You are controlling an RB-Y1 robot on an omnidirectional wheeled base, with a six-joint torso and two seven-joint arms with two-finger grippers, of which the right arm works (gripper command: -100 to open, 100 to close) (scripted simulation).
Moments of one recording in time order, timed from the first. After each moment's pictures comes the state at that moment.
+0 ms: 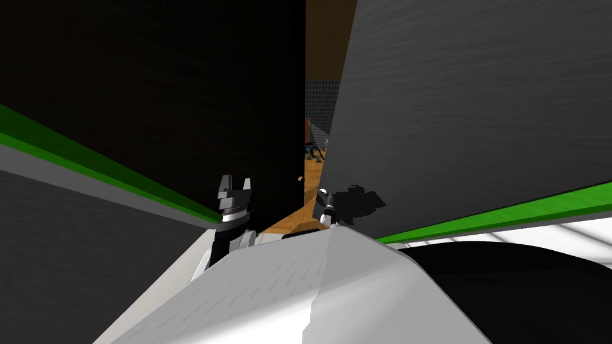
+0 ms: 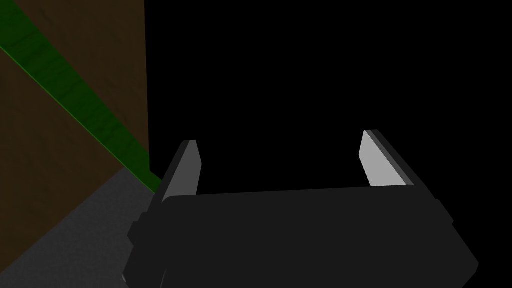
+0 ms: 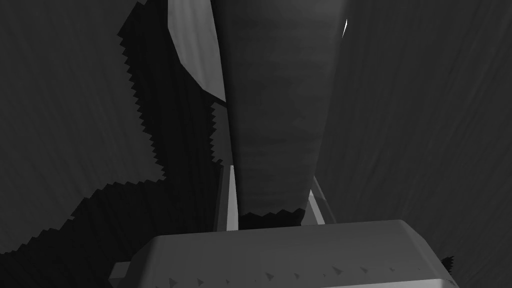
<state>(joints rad) -0.17 -0.03 -0.07 -0.60 -0.61 -0.96 0.40</state>
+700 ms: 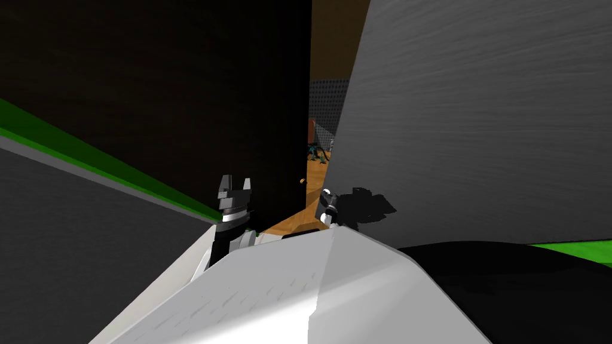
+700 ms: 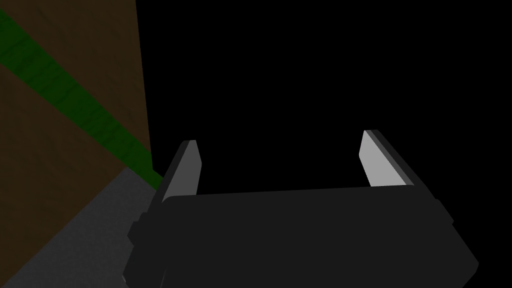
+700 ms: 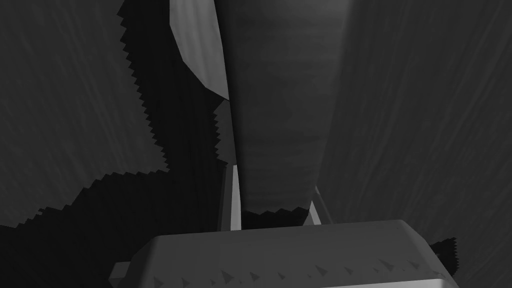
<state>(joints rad) -0.19 -0.01 -0.15 -0.58 -0.71 -1.01 0.48</state>
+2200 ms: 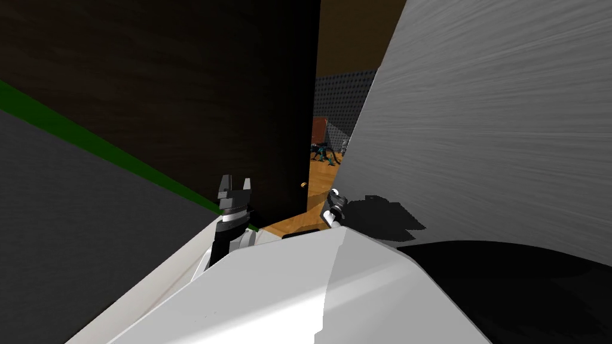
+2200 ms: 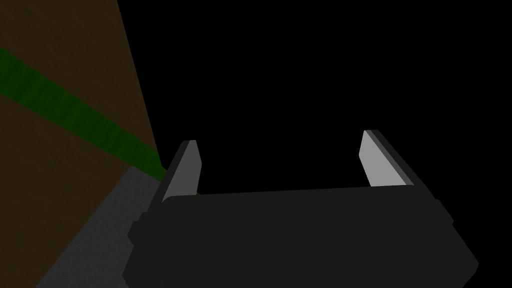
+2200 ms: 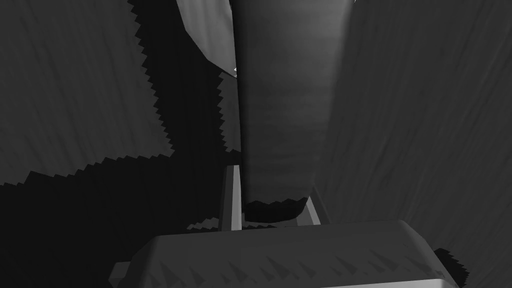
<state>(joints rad) -0.22 -0.02 -0.31 -0.56 -0.84 -1.08 0.59</state>
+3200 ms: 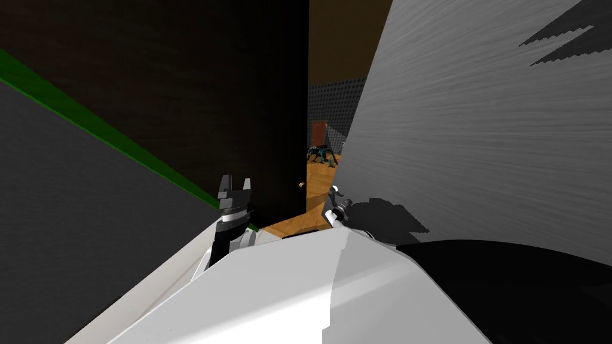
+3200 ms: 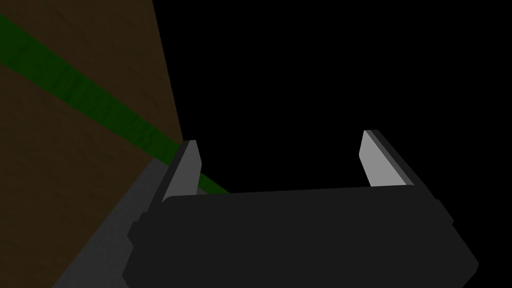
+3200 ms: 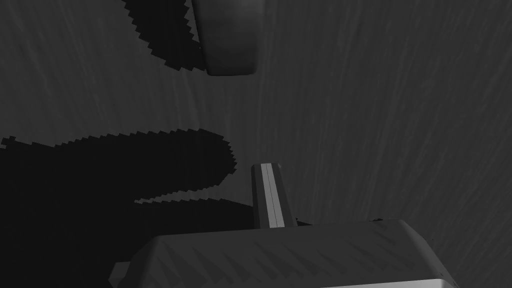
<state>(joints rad) -0.27 -0.05 -0.38 -0.45 -0.86 -1.17 0.58</state>
